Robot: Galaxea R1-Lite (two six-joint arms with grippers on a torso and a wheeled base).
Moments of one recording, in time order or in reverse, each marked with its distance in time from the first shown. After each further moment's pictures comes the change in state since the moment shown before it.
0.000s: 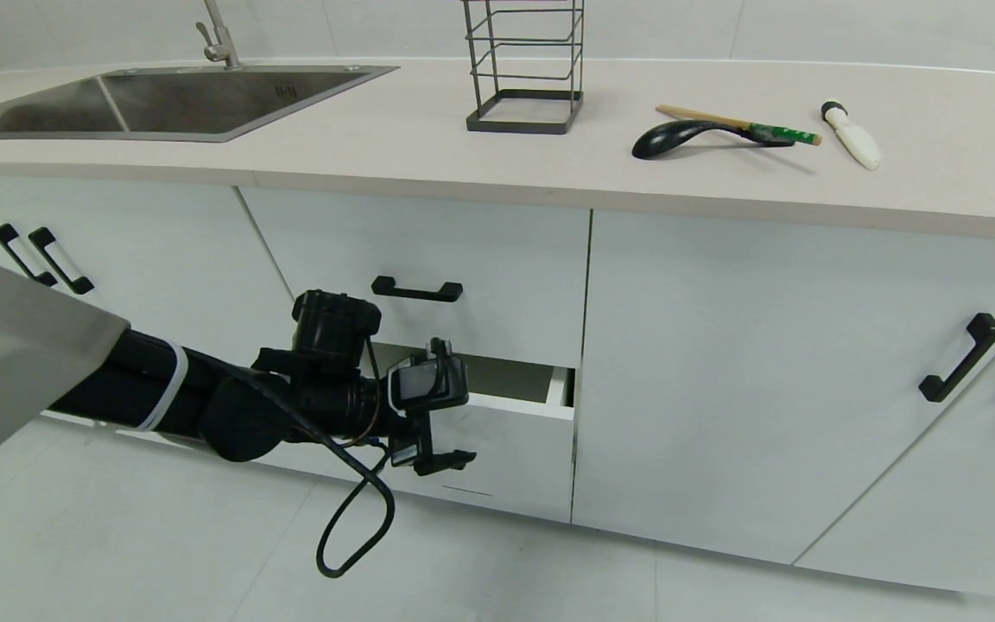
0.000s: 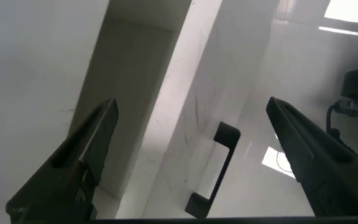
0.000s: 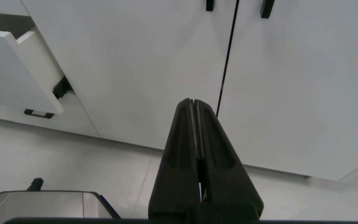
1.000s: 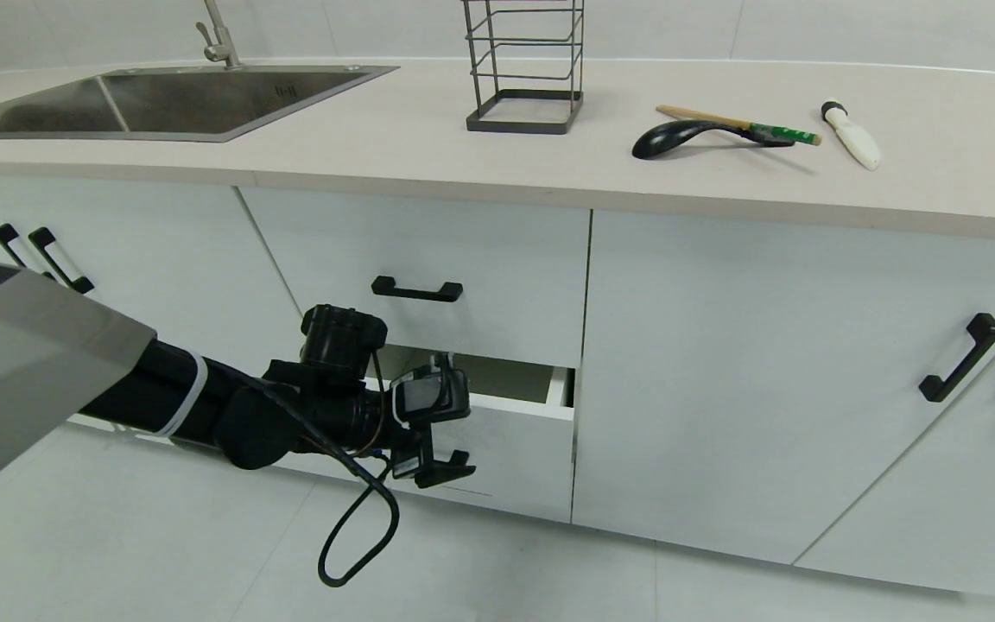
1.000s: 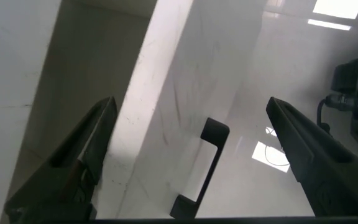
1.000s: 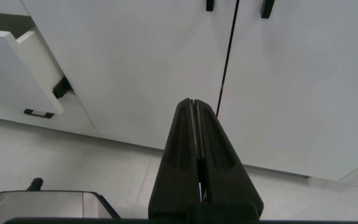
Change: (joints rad) left arm 0.001 0.031 0.021 -0.003 0.001 0.000; right arm 0.000 0.000 0.000 0.000 0.000 0.000
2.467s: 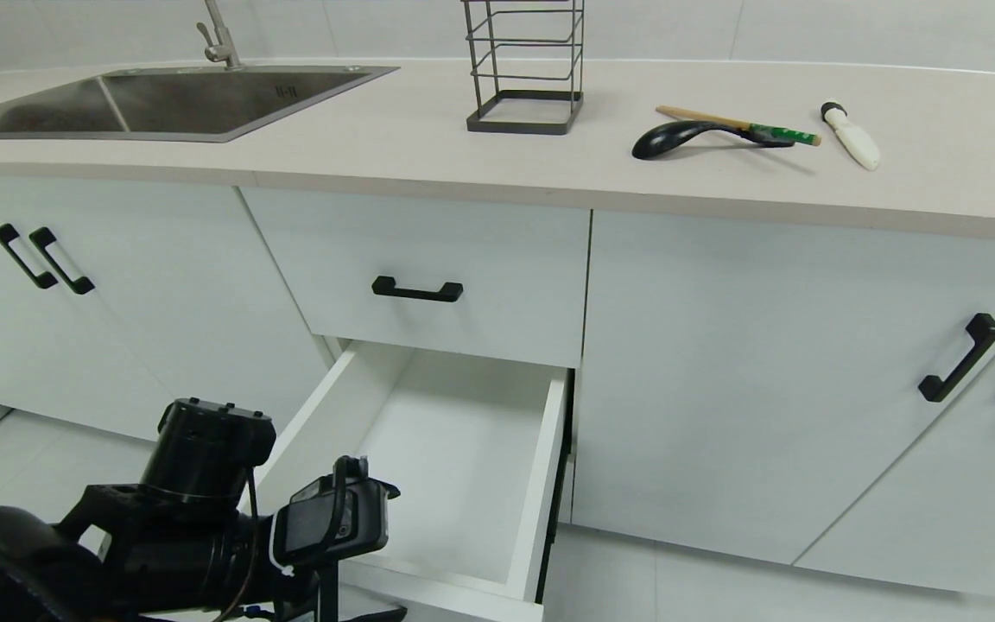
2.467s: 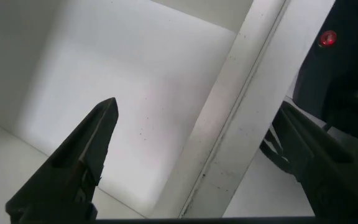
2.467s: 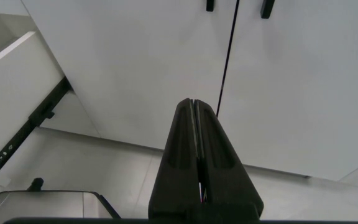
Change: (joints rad) left arm -0.021 -0.406 0.540 -0.032 0.033 -0.128; right arm 0.000 0.000 0.000 0.000 0.000 0.000
